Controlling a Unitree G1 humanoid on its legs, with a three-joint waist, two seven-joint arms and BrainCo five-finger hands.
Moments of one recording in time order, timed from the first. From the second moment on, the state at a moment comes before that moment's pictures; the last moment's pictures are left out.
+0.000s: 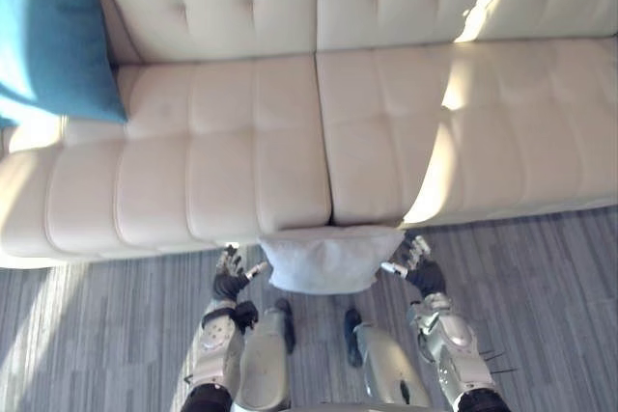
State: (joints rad) left arm -0.05 0.05 0.13 0.60 -0.34 -0.28 0.12; right arm -0.03 -0.14 0.04 0.45 0.28 -0.30 -0.01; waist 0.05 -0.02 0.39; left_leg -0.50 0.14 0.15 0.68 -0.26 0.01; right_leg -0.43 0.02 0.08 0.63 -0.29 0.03
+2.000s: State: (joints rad) left arm -0.08 0.11 -0.17 0.04 -0.42 -0.31 0.30; right arm -0.17 -0.18 0.22 -0.14 0.35 -0.28 -0.20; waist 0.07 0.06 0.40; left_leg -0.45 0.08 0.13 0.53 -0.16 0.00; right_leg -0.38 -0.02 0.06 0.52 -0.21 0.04
